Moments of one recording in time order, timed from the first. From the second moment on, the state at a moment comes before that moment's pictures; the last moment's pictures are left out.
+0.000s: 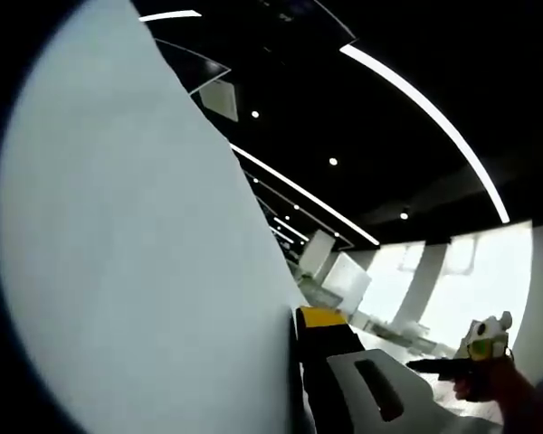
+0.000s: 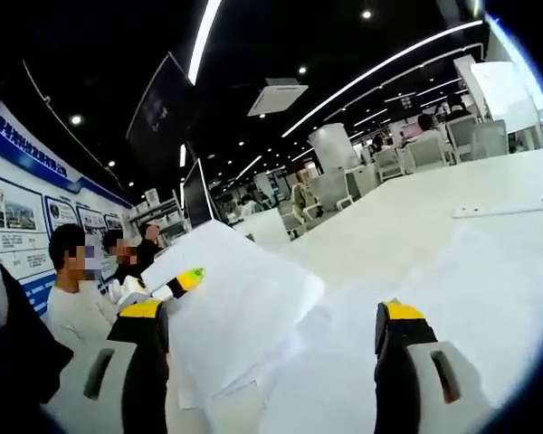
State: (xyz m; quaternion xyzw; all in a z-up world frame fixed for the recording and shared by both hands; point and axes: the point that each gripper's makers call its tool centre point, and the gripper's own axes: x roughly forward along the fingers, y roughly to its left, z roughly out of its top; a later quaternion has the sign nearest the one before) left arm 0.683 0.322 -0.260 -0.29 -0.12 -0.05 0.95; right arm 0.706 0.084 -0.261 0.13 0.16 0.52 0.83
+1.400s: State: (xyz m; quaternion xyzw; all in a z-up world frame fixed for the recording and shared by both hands) left arm 0.681 0.321 -0.259 -0.28 -0.13 -0.04 0.95; right arm 0.724 0.047 -0.257 0.12 0.16 0.48 0.86
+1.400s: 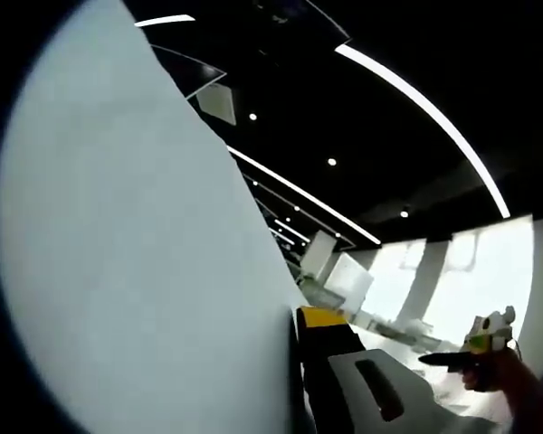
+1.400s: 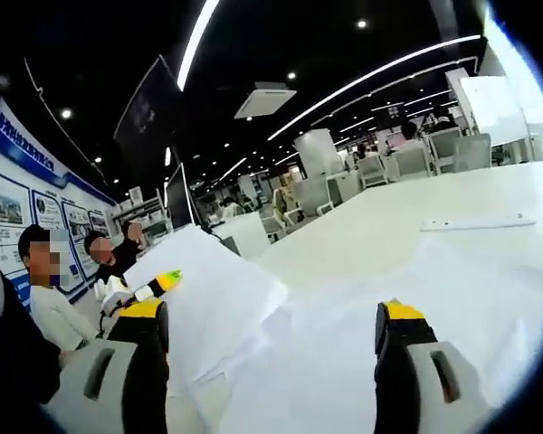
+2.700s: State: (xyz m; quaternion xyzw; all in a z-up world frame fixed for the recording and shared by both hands) left arm 0.681 0.319 -0.258 -0.27 -0.13 -0.05 0.95; right arm 0.743 -0.023 -0.272 0.11 0.16 0.41 0.89
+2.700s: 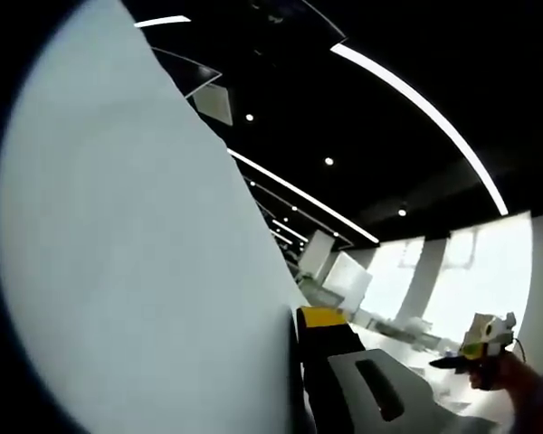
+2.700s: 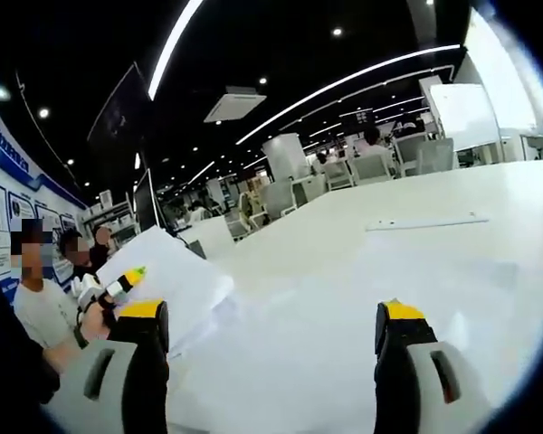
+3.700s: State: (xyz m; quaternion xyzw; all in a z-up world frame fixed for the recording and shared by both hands) left arm 0.682 0.315 -0.259 -0.26 -0.12 -0.05 0.96; right arm 0.753 -0.040 -0.269 0.11 0.15 0.38 0.91
